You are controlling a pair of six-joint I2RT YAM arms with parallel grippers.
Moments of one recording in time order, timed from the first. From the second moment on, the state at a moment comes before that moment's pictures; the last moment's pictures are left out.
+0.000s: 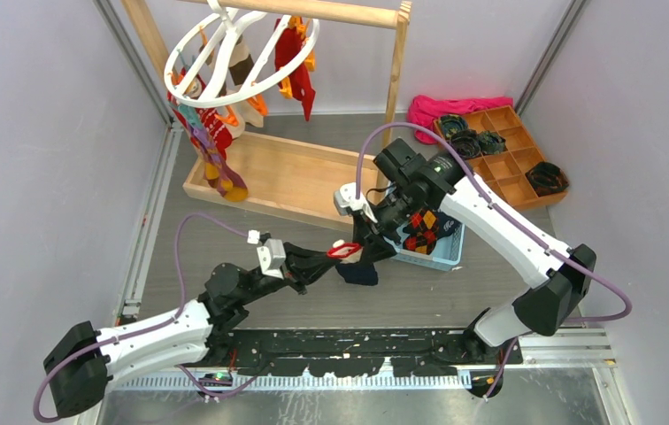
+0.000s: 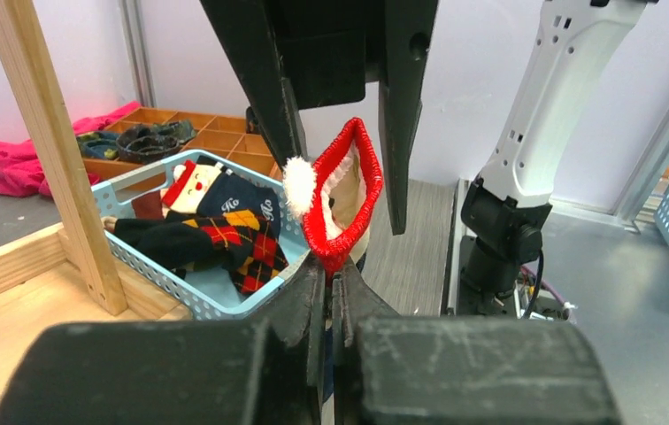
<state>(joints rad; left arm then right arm) -0.97 0.77 0.22 0.87 0.26 -0.15 0.72 1.49 1.57 -1.27 -0.93 -0.93</state>
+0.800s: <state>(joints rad) -0.97 0.80 0.20 1.00 0.23 -0.24 0.60 1.37 1.37 -0.89 -1.21 -0.55</state>
